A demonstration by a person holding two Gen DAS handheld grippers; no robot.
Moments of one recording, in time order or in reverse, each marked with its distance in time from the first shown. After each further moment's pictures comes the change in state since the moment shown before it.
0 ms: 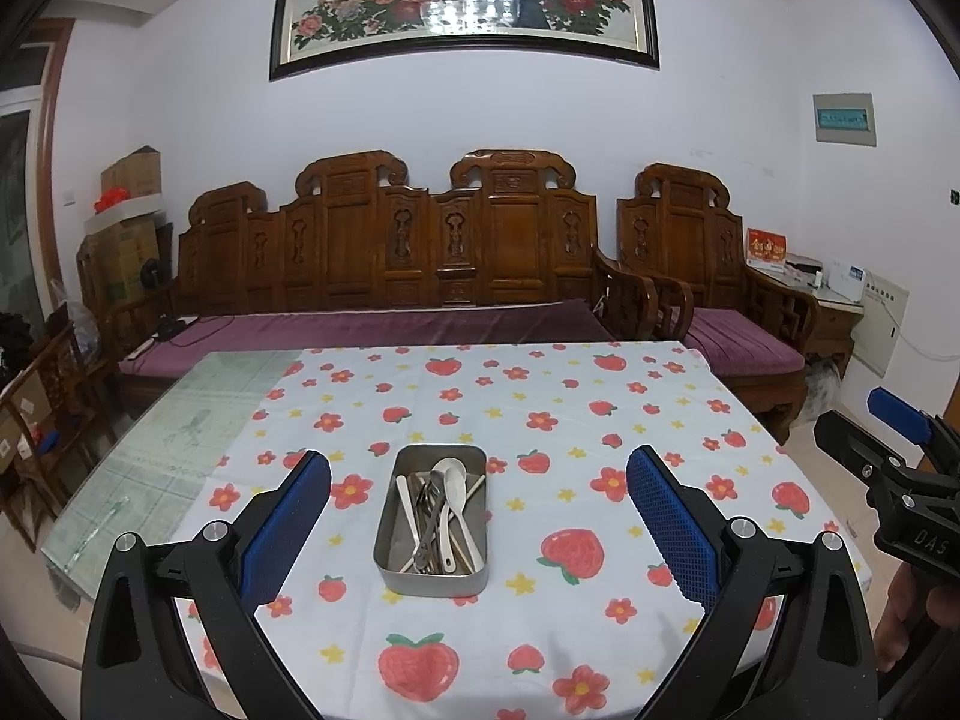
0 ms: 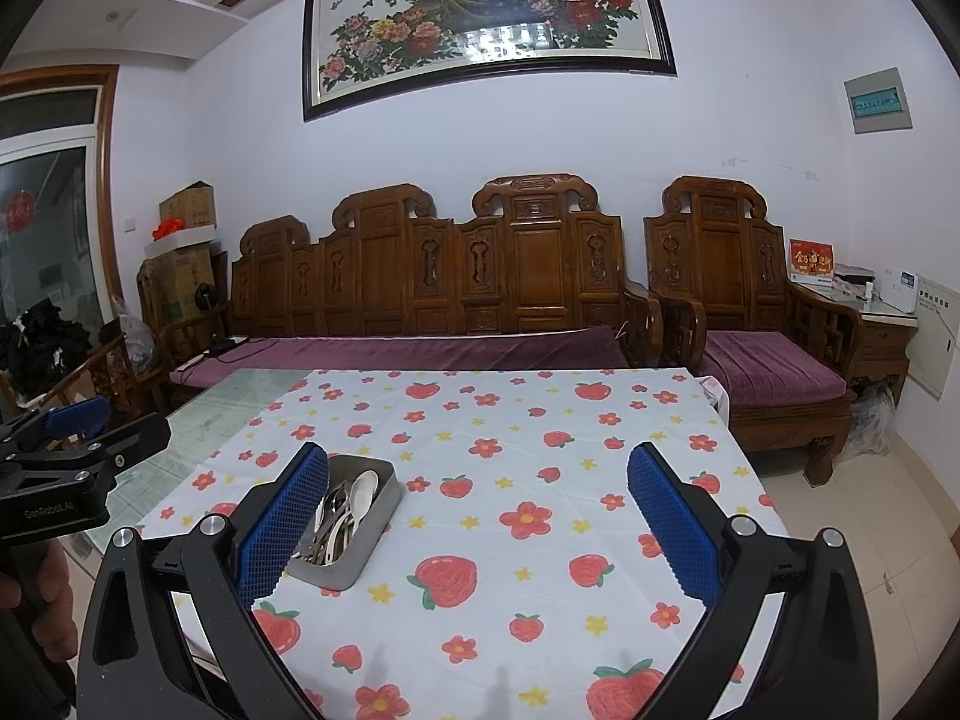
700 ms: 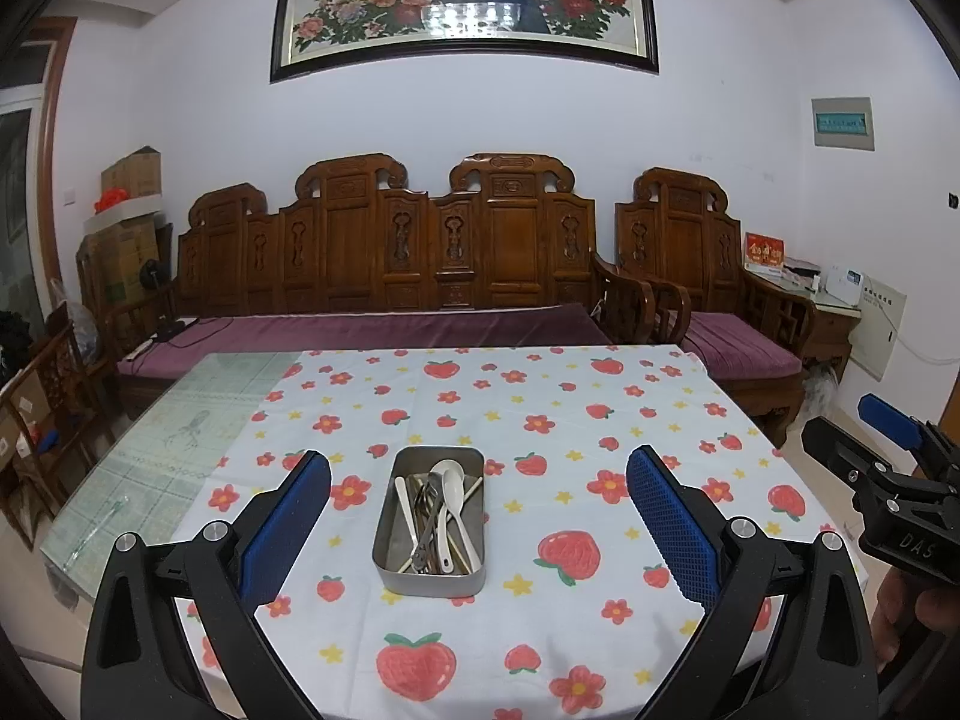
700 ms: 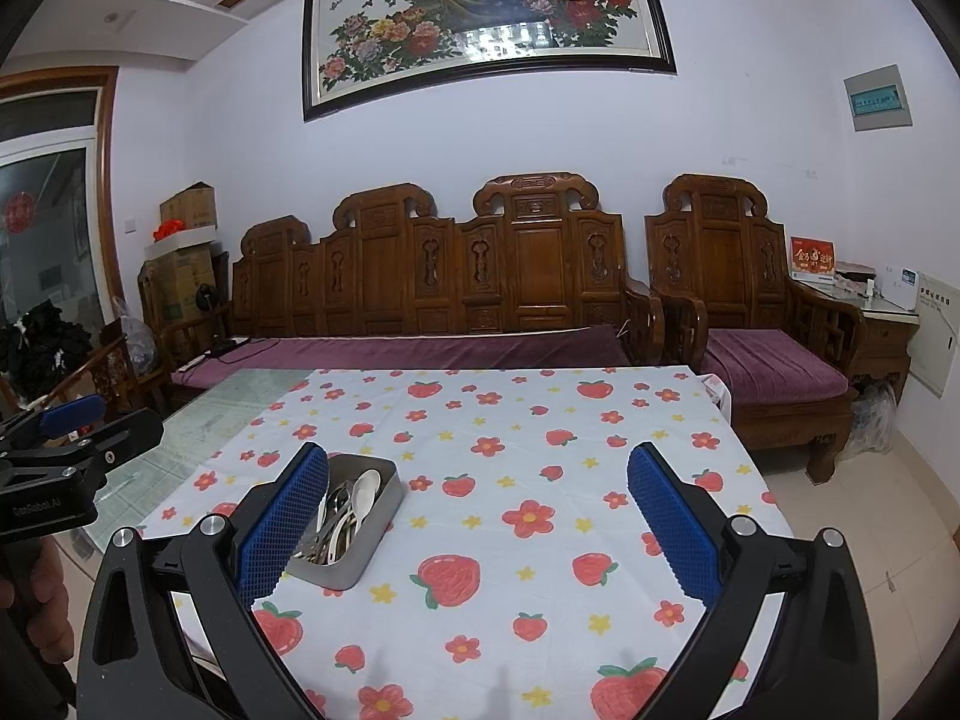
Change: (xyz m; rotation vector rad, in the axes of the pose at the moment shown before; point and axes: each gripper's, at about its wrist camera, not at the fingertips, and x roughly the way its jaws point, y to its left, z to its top) left arm -0.002 0.000 0.002 -0.002 -0.004 -0.003; right arm -0.001 0.001 0.001 0.002 0.000 0.000
